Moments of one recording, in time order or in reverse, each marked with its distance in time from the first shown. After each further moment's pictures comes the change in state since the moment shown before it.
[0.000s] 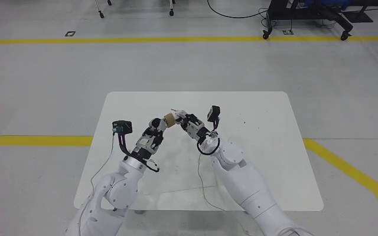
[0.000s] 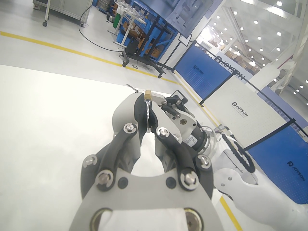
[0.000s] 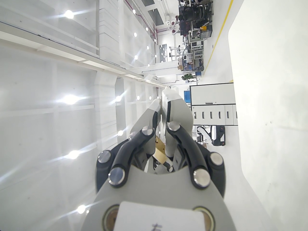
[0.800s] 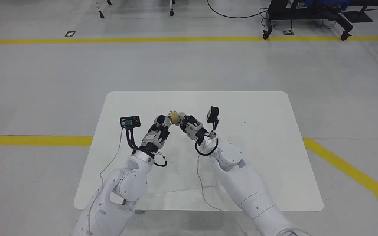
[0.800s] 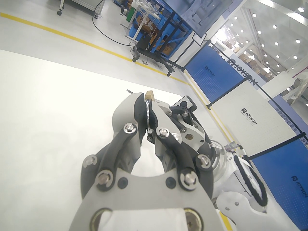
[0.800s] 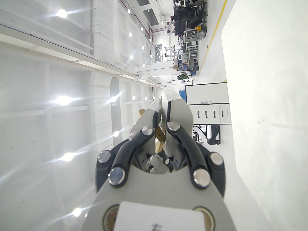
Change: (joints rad) left arm -0.075 -0.042 0.062 0.039 -0.002 0.160 -0.055; right arm -0.008 -0.015 0.021 0.002 -0.040 0.024 0.002
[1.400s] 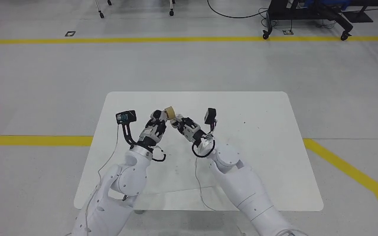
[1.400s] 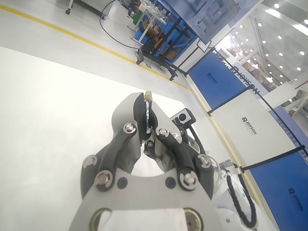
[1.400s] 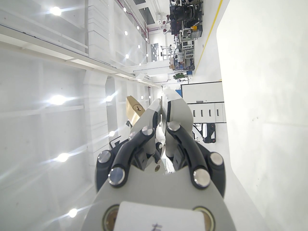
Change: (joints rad) left arm -0.036 -0.023 -0.011 -0.013 -0.029 0.106 -0.021; right arm -0.008 -0.013 -0.008 0.001 -0.050 0.015 -0.008
